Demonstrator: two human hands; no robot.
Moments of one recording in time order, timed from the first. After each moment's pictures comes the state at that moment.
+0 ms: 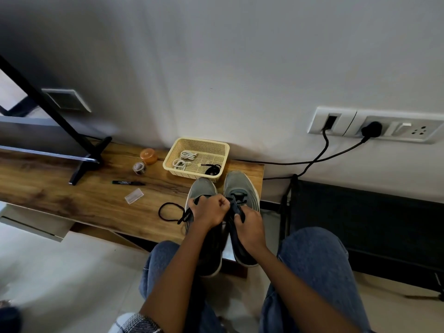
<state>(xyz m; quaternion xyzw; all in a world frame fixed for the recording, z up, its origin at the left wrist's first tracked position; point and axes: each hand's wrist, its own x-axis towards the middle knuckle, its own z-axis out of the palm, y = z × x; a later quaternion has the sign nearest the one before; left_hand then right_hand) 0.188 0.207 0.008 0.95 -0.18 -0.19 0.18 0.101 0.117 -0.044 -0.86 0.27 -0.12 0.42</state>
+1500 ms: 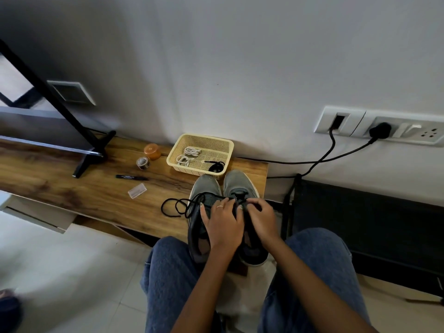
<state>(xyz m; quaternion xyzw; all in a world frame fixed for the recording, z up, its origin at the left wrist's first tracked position) 0.118 0.194 0.012 0.97 -0.13 -0.04 0.22 0.096 0.096 -0.010 -0.73 0.34 -0.09 0.59</state>
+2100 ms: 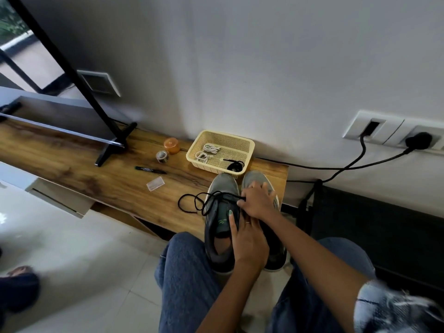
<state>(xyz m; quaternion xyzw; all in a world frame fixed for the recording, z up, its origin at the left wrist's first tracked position) 0.093 0.193 -0.011 0.97 -0.21 -0.07 0.04 0.172 0.113 0.010 -0.97 0.13 0.14 0.18</state>
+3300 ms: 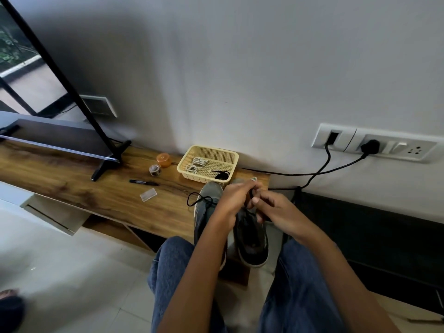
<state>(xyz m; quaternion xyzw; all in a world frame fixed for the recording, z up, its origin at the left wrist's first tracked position) 0.120 0.186 0.132 0.68 0.00 -0.32 0.66 0.045 0.080 0.127 -0.81 0.06 0.04 0.58</state>
